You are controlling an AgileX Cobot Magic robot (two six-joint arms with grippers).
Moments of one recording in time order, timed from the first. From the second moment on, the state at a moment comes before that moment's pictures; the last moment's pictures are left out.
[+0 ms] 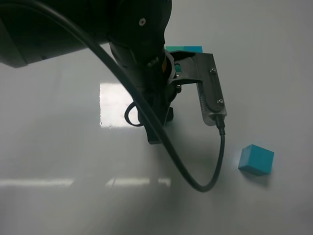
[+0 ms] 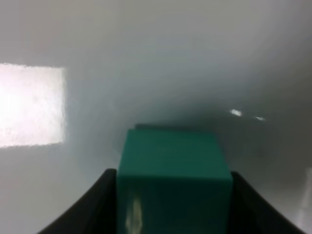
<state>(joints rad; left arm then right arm) -1.00 1.83 -1.87 0.48 1.17 0.50 0.00 -0.01 -0.50 0.01 1.05 0.00</state>
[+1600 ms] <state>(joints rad) -0.67 1.65 -1.94 0.46 1.22 0.19 0.00 -0.01 -0.50 0.01 1.05 0.00</state>
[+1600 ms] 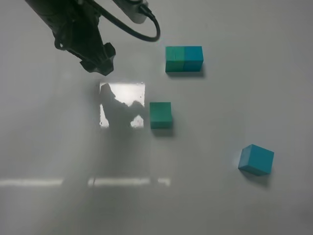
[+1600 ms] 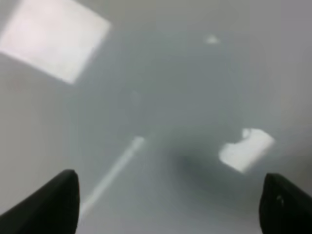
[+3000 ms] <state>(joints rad) 0.01 0.28 -0.71 0.09 1.05 -0.03 0.00 -0.01 -0.50 0.01 1.04 0.00</state>
